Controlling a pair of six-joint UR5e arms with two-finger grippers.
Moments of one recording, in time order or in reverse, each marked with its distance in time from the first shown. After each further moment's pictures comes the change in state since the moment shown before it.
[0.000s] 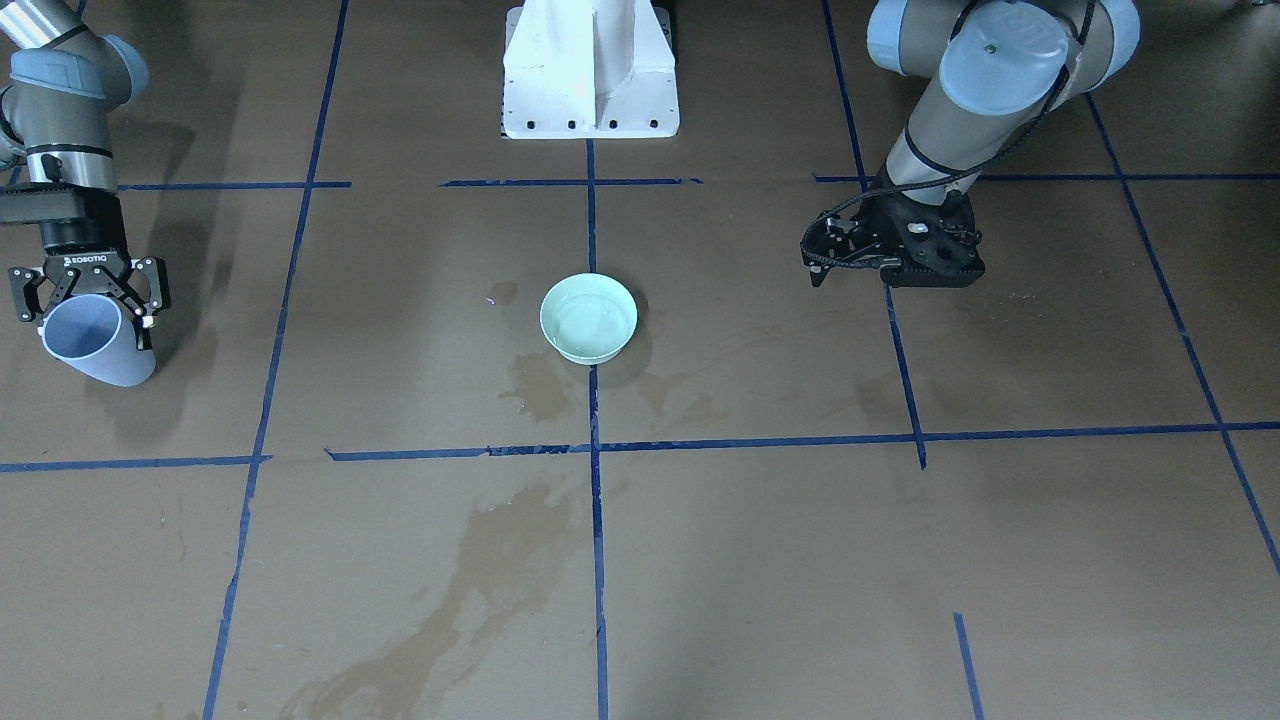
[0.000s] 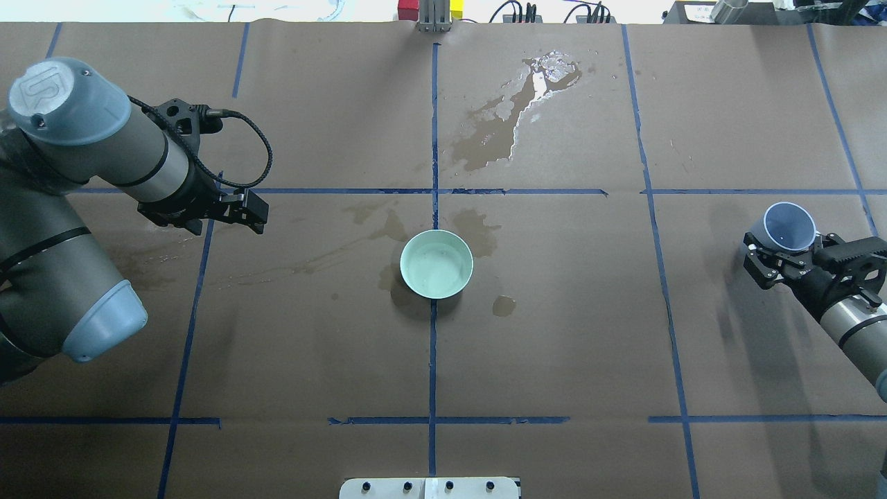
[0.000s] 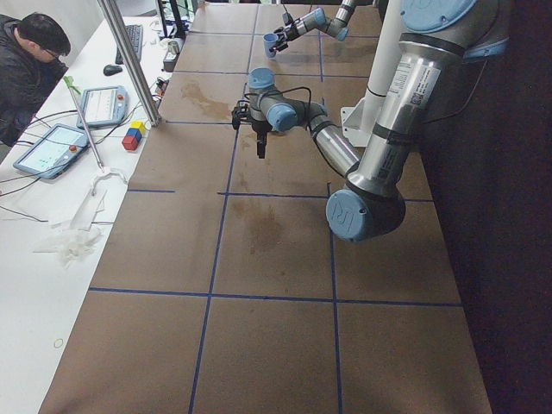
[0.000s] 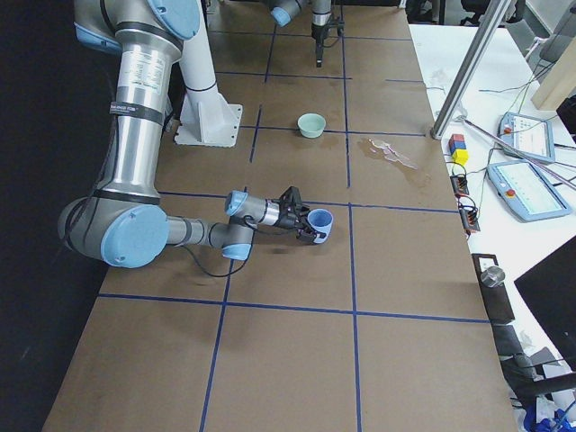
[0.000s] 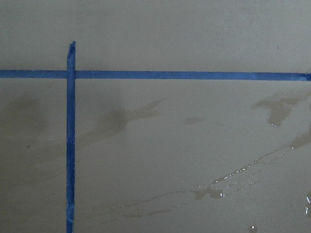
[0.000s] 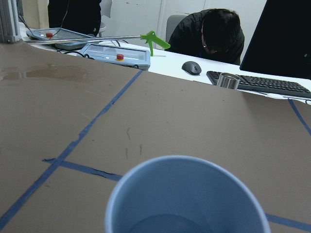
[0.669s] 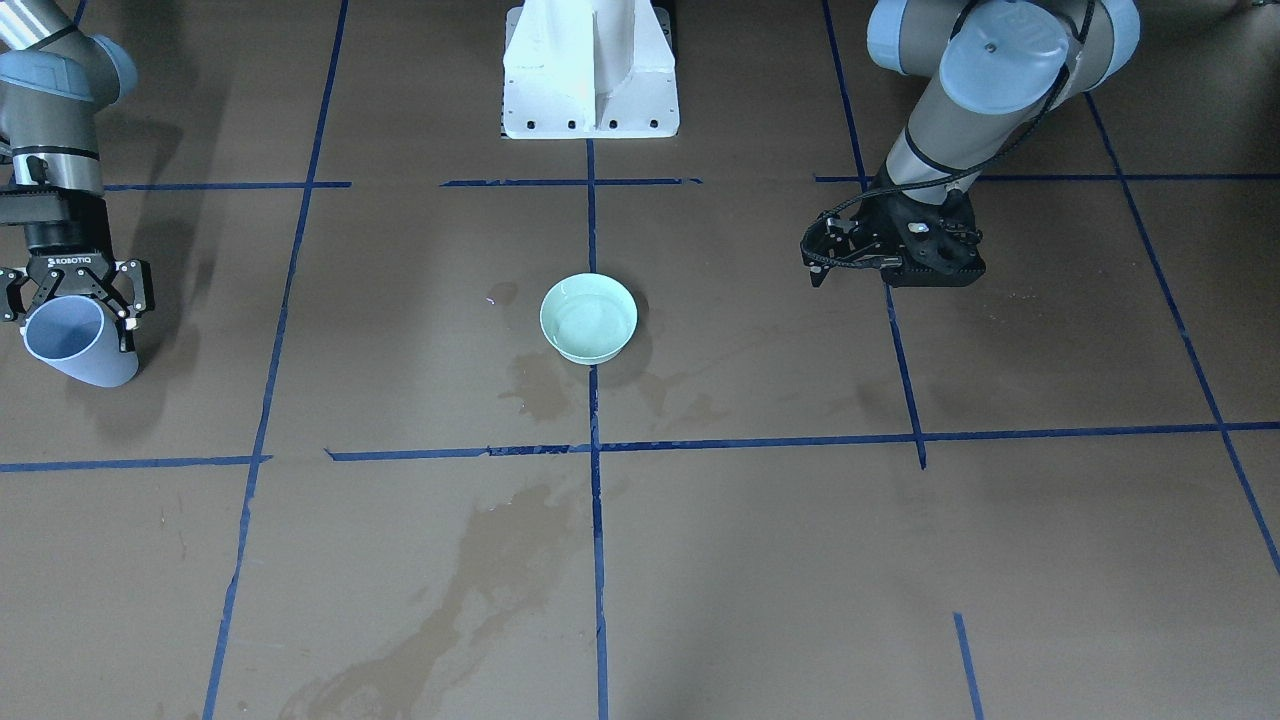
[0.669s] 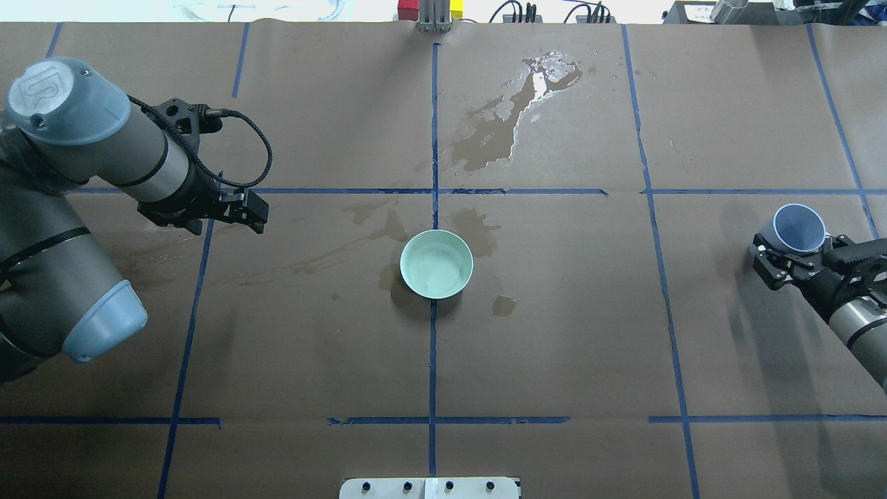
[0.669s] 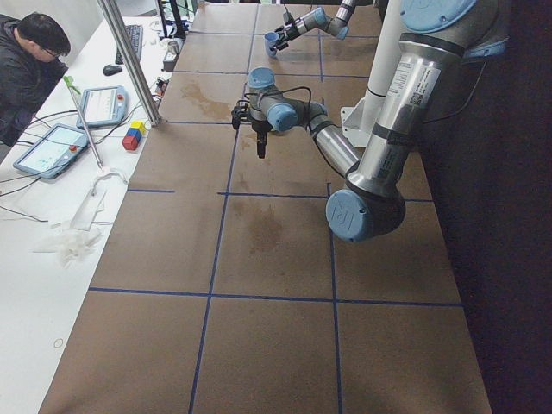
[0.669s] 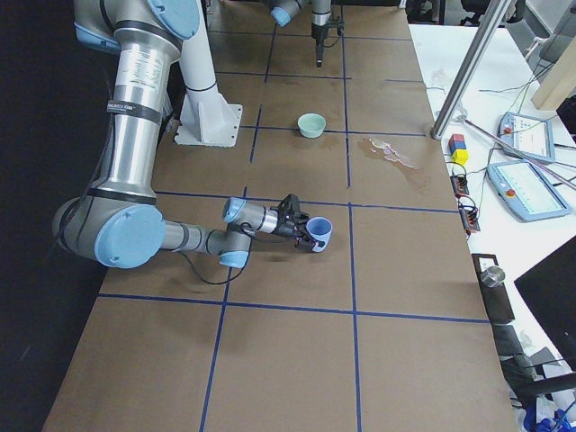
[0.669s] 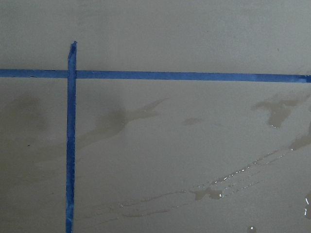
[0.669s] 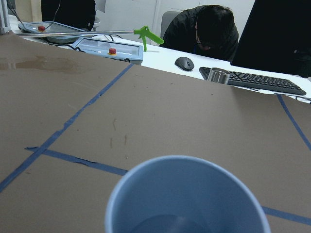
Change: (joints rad) left arm 0.000 0.000 0.000 0.000 0.000 -0.004; right arm 0.010 -0.004 -0.015 0.004 -0.002 0.007
